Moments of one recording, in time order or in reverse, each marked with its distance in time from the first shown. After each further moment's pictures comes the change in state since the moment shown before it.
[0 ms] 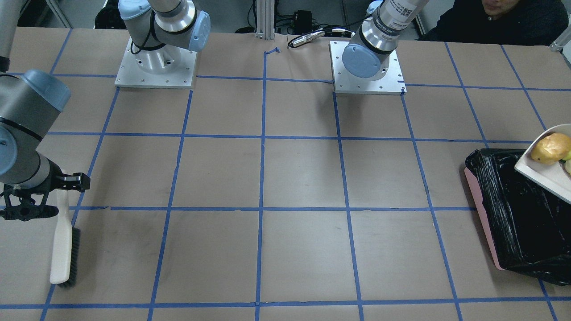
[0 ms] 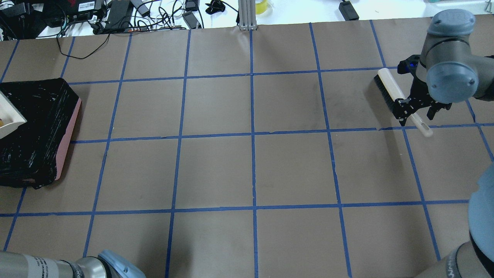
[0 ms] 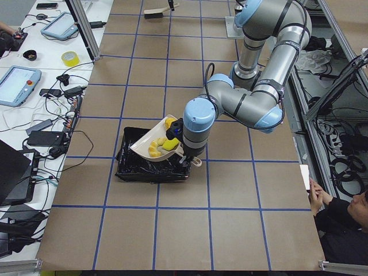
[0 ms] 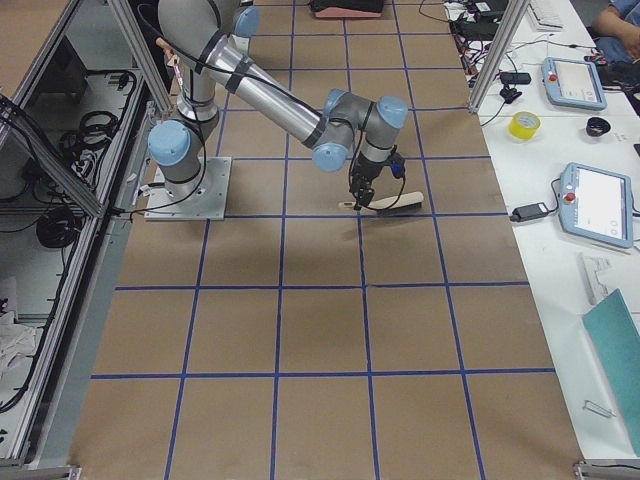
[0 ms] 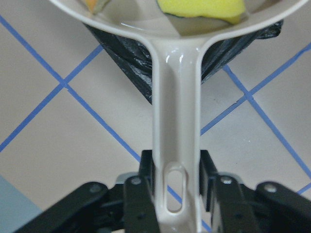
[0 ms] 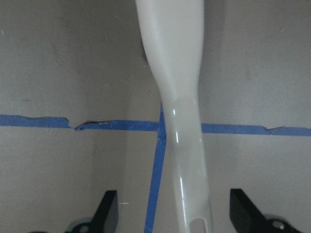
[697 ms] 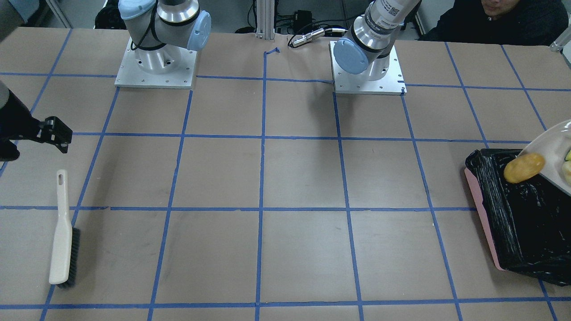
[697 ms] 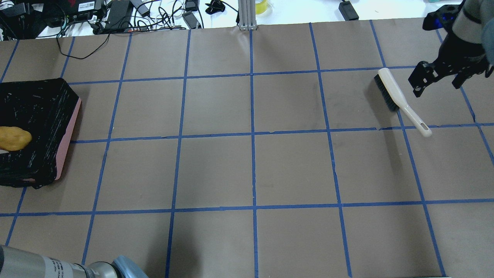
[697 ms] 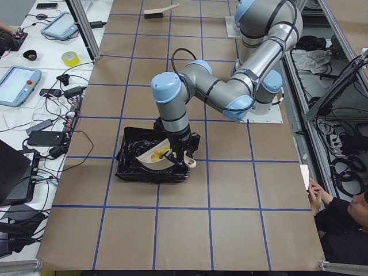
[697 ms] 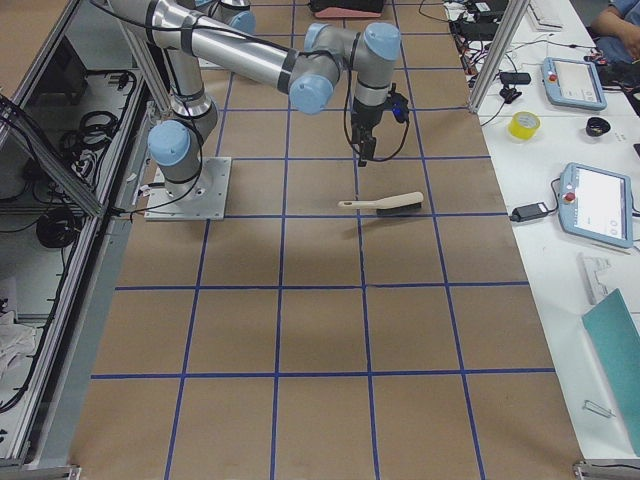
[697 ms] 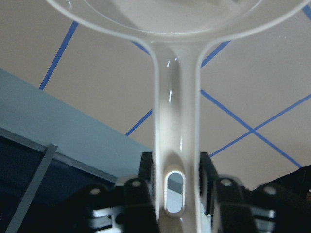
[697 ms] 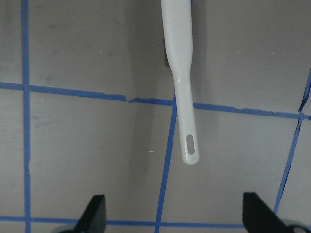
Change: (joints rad) left arm -0.184 -0.020 0.034 0.125 0.481 0.001; right arm 0.013 -0.270 -0.152 0.336 0.136 -0.008
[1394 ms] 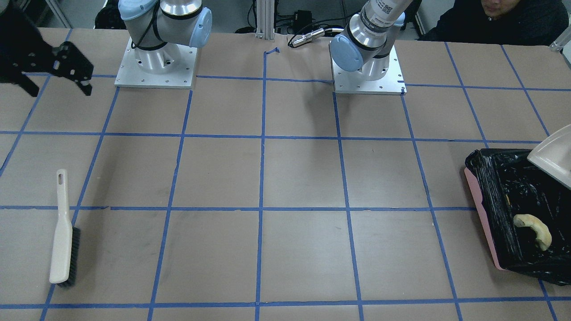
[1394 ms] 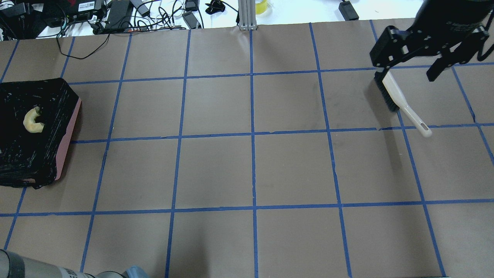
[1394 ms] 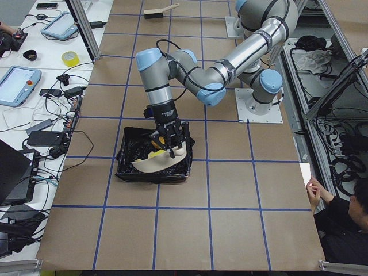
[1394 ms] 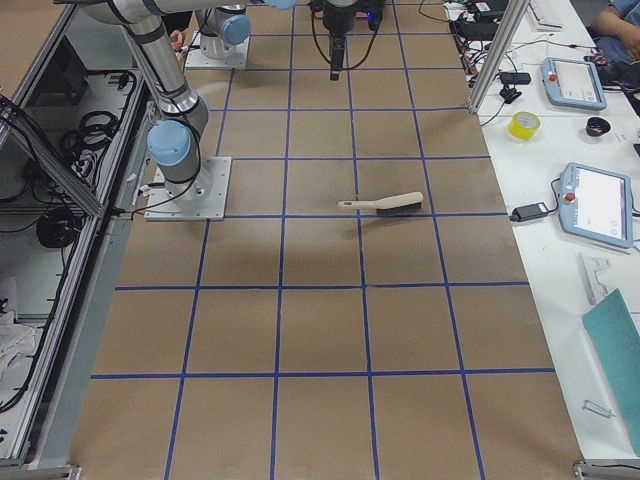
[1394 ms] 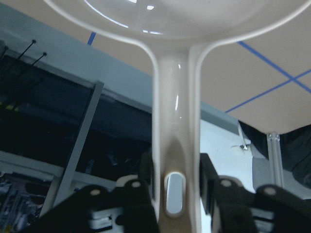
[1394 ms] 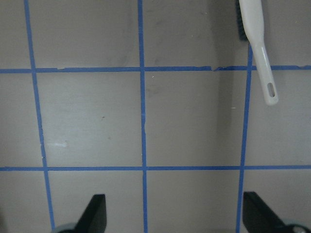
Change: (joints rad) left arm -0.205 0.036 -0.127 0.247 0.296 -0.002; right arm 0.260 -0.146 -0.168 0.318 0.116 0.417
